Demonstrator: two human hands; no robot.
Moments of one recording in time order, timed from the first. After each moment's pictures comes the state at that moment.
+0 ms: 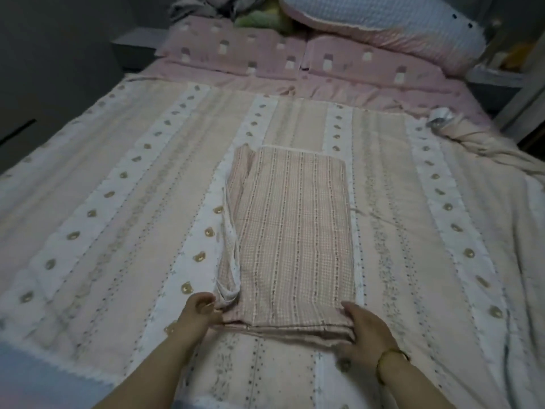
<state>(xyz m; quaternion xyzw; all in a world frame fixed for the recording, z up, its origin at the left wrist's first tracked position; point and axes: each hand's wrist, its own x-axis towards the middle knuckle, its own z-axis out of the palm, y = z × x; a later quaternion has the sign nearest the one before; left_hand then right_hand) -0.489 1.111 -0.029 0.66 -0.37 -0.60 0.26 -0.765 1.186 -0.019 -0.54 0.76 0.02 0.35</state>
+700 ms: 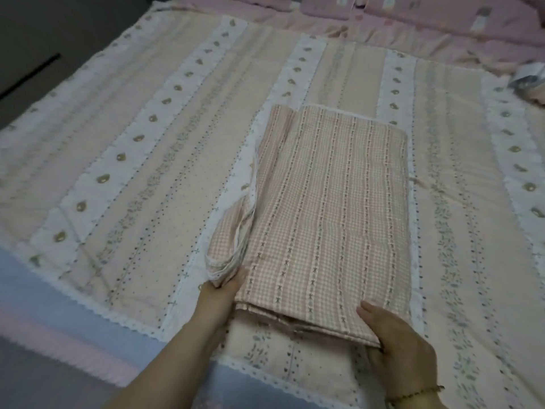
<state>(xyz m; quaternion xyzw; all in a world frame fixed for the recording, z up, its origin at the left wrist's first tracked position) -0.464 1.122 -0.051 0.66 -0.21 -0.62 0.37 -0.707 1.212 -0.045 -0.70 0.69 -0.14 0.15</state>
